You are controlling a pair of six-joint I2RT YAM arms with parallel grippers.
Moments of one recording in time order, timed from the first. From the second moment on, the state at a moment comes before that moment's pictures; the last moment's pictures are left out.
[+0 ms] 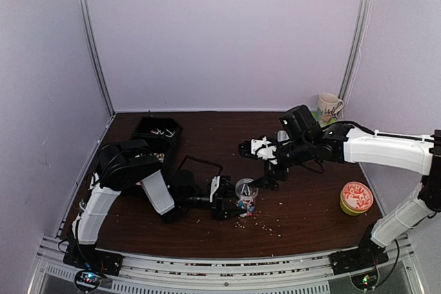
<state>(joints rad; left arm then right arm) -0.92 2.36 0.87 1.48 0.73 0.00 0.78 1.44 1.05 -0.36 -0.34 -0.67</state>
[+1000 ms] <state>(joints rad) -0.92 2.36 0.87 1.48 0.75 0.00 0.78 1.60 1.14 -0.55 -0.54 -0.72</state>
